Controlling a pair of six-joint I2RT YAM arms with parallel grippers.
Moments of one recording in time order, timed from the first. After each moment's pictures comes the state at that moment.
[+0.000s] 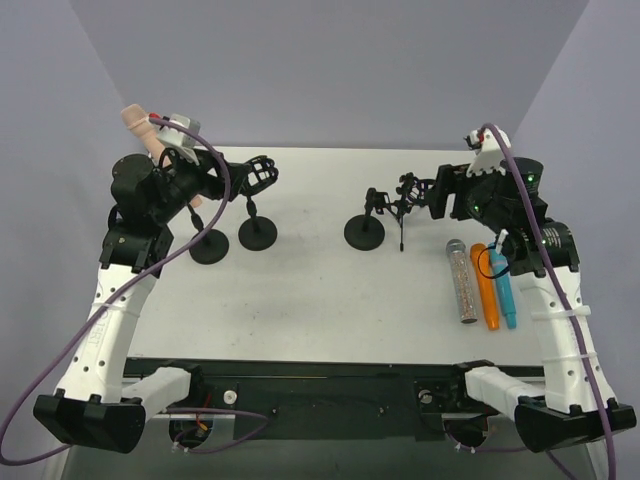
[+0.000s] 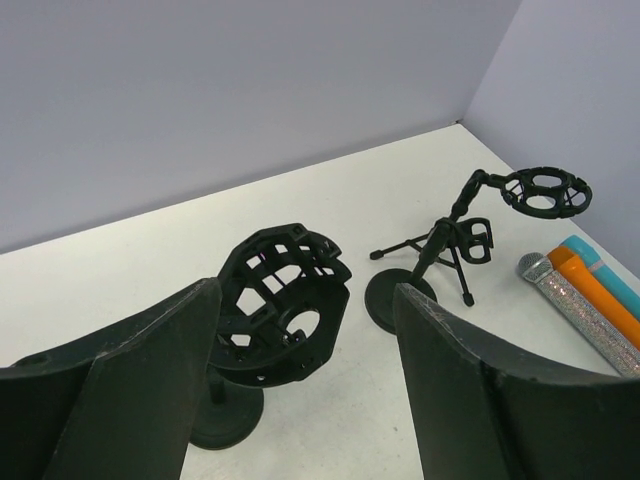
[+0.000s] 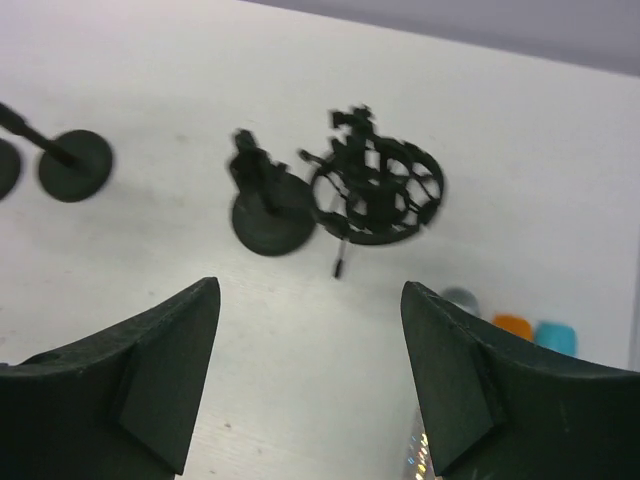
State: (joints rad) left arm -0.17 1.09 1.28 -0.19 0.39 -0.17; right arm 0.10 1.08 1.37 -0.73 -0.11 -0.01
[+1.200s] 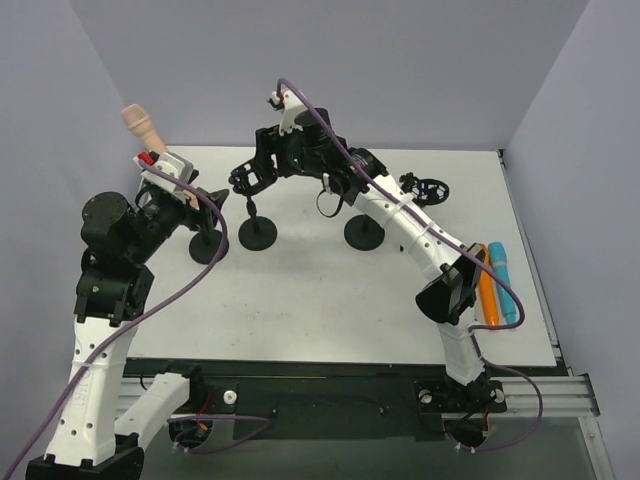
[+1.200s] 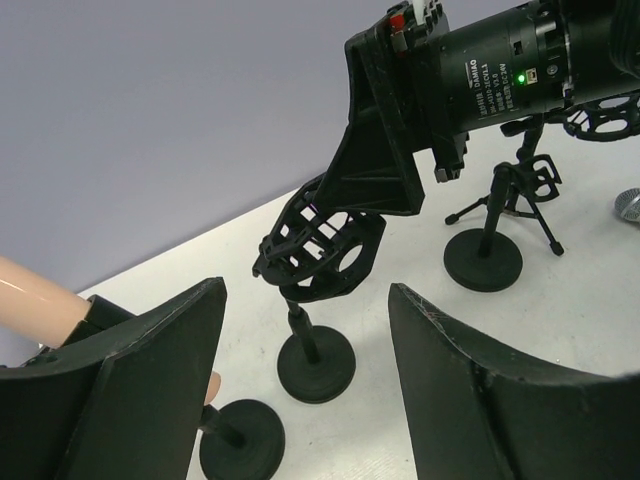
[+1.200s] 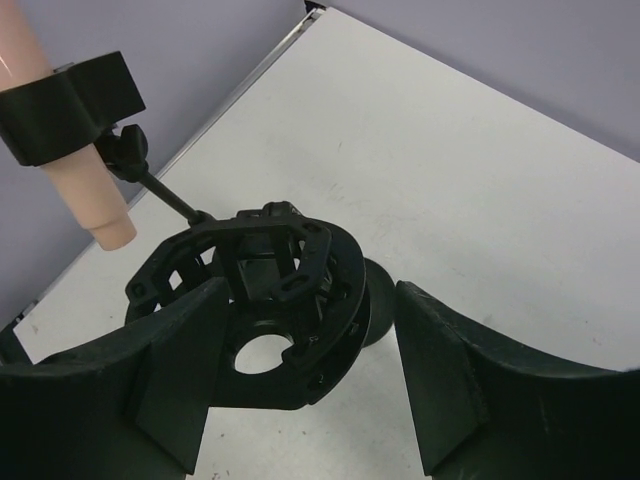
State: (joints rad) left arm -0.15 0.86 1.22 -0.34 0.37 0.12; right arm 0.78 2.06 2.26 -0.51 -0.03 0.21
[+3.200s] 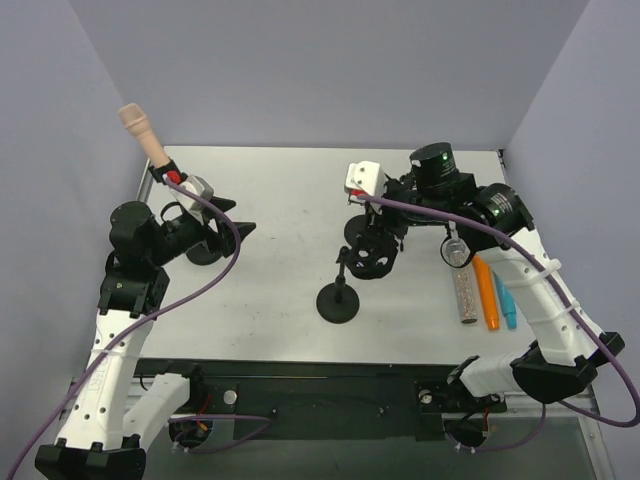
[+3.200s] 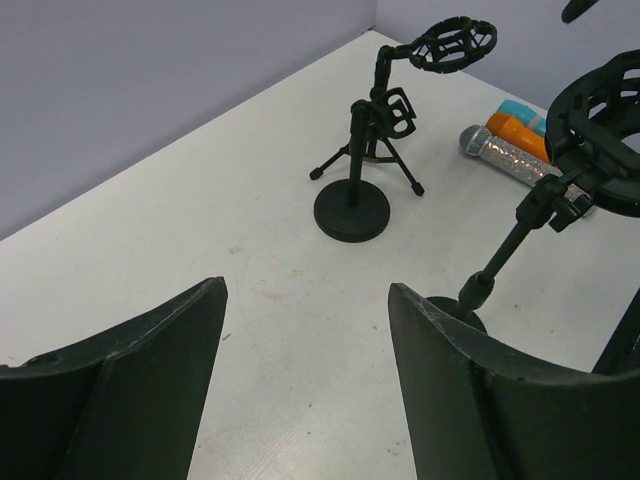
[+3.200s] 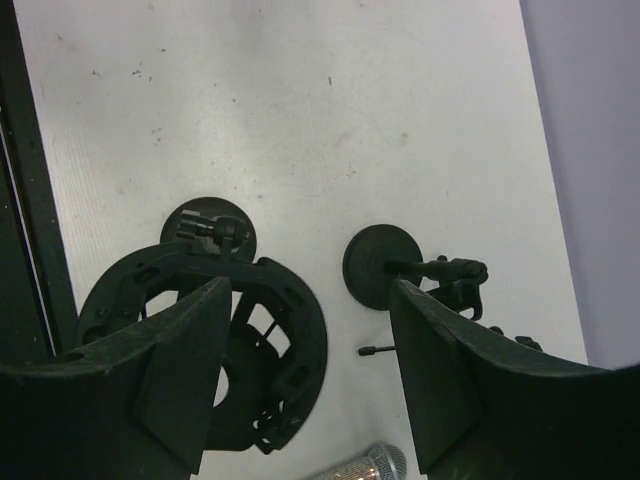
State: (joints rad) left arm -0.12 0.86 0.99 -0.21 0.69 0.03; right arm 0.66 1.35 1.71 -1.02 -0.36 -0.68
